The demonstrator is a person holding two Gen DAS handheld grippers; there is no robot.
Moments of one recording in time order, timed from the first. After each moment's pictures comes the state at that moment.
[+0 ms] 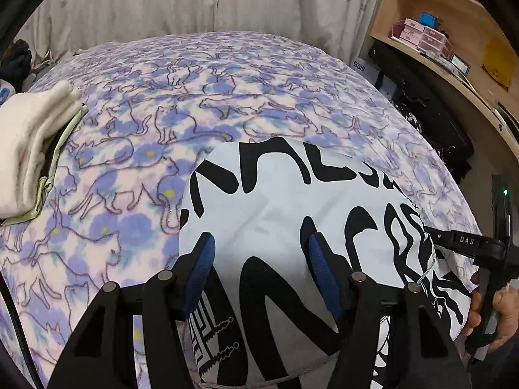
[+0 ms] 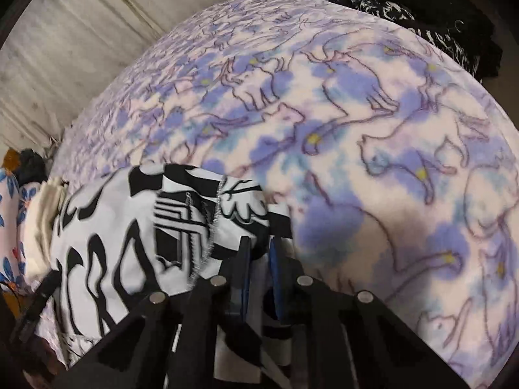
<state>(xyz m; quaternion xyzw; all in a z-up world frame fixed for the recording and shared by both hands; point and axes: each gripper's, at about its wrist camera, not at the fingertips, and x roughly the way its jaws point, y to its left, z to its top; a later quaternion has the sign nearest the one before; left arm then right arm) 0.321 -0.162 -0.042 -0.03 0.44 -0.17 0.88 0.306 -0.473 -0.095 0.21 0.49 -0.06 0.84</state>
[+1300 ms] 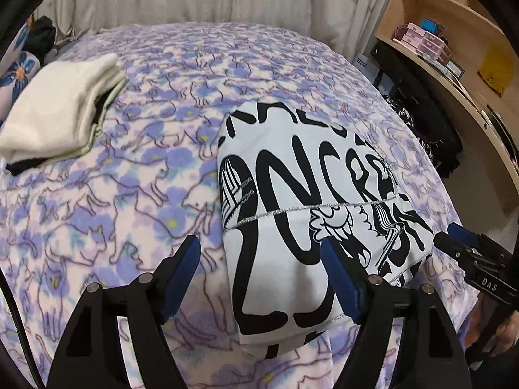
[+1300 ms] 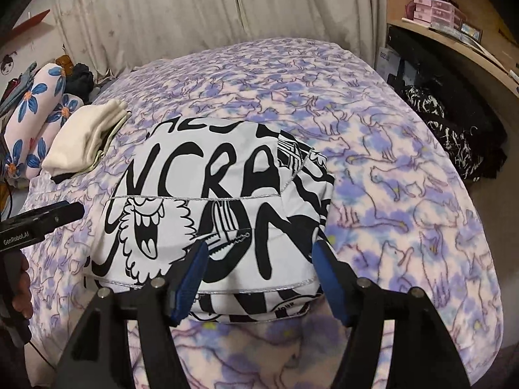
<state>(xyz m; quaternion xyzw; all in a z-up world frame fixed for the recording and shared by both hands) 0.209 -0.115 0.000 -0.06 0.48 -0.15 0.86 0.178 -0.383 -0.007 0.04 0.45 0.03 0.89</state>
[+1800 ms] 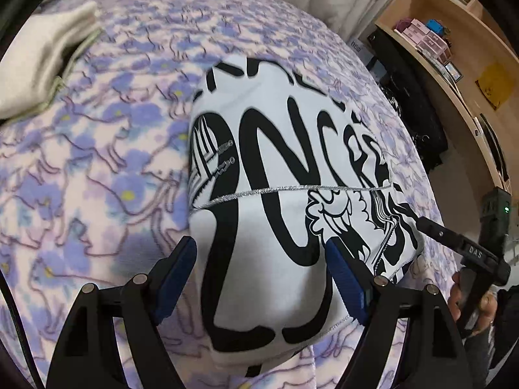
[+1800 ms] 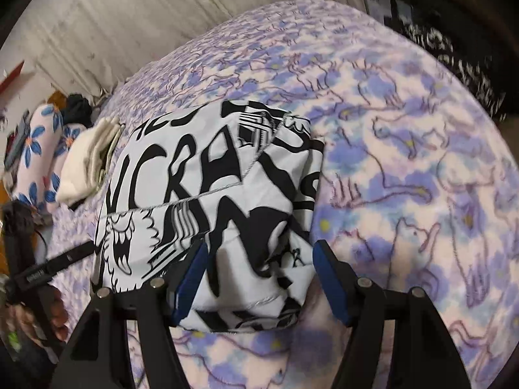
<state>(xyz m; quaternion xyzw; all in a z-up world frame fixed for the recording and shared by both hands) 0.238 -0.124 -0.049 -0.12 0.54 -0.20 0.81 0.218 -0.454 -0.057 0.18 0.51 0.06 0.84</state>
